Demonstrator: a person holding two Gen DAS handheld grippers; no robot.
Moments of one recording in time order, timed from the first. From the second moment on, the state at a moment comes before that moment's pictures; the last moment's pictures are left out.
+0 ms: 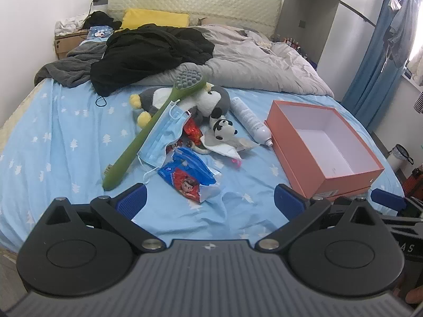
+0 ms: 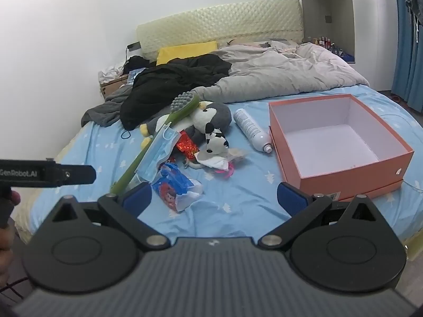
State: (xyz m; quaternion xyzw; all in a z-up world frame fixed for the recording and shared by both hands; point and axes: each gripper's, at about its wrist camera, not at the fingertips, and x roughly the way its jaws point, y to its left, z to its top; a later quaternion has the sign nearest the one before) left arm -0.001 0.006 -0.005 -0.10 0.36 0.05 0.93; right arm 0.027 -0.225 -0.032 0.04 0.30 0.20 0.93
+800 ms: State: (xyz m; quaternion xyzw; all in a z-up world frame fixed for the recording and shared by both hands) left arm -0.001 0.004 -0.004 -0.09 0.35 0.05 0.93; right arm 0.027 -0.223 -0.033 0.04 0.30 0.20 0.93
